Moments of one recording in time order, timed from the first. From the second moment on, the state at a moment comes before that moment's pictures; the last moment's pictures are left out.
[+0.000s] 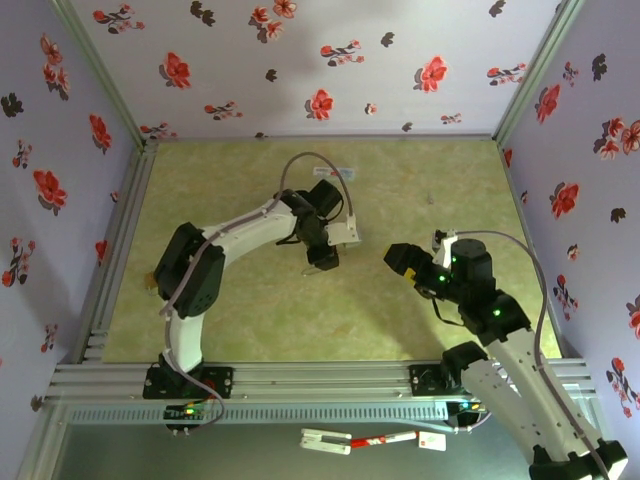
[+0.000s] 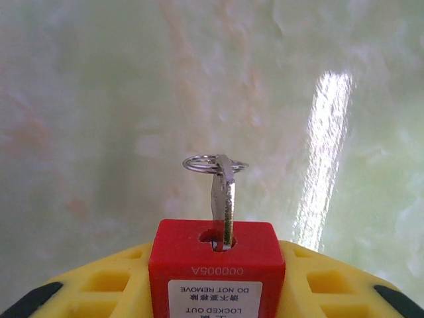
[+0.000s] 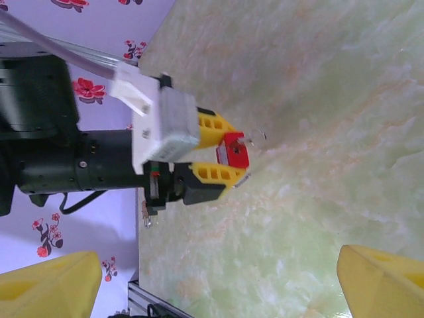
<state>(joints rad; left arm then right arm) -0.80 1.98 1.56 -0.88 0.27 0.59 0.37 0.59 0.61 -0.55 -0.43 0.97</state>
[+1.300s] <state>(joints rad) -0.92 1.74 1.30 -0.61 0.18 0.68 0.27 0.68 0.71 -0.71 -0.44 0.84</state>
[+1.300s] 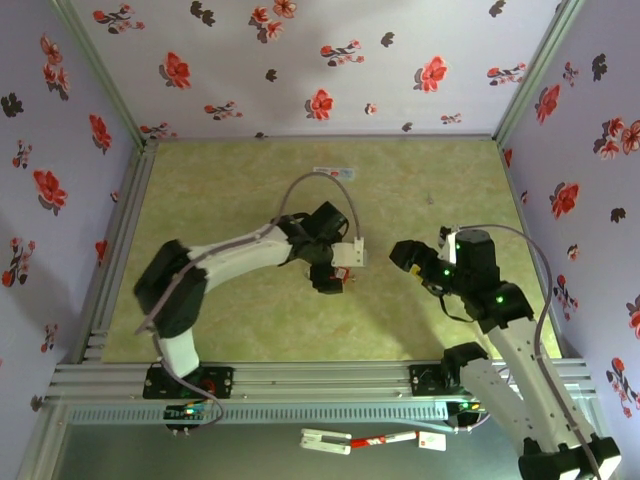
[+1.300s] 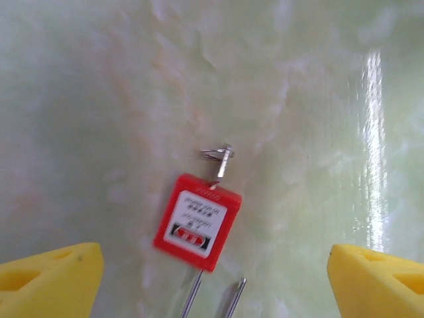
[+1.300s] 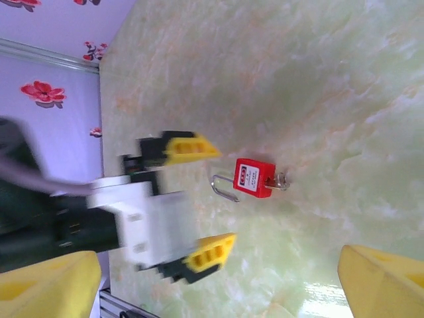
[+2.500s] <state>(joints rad) -0.79 0.56 0.93 -0.71 -0.17 -0.16 0.76 1.93 1.39 -0.95 -0.05 0.05</state>
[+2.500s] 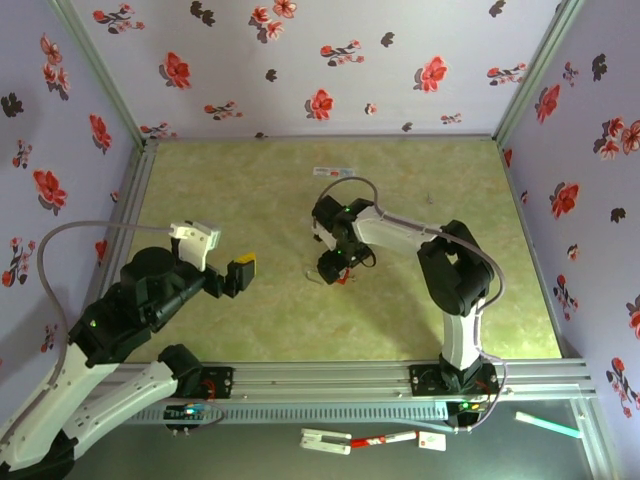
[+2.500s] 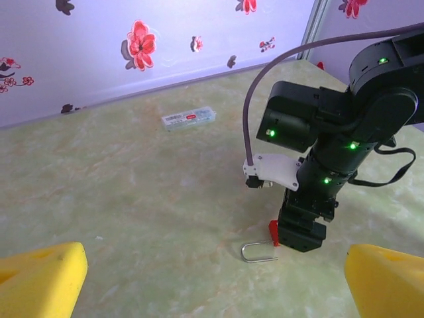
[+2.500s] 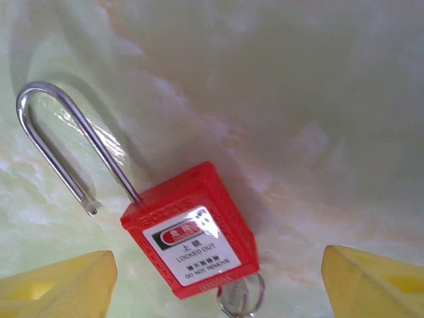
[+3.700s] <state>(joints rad) -0.79 0.58 0.94 -0.71 -0.18 -0.17 0.72 1.83 1.17 -0.84 0.07 0.52</state>
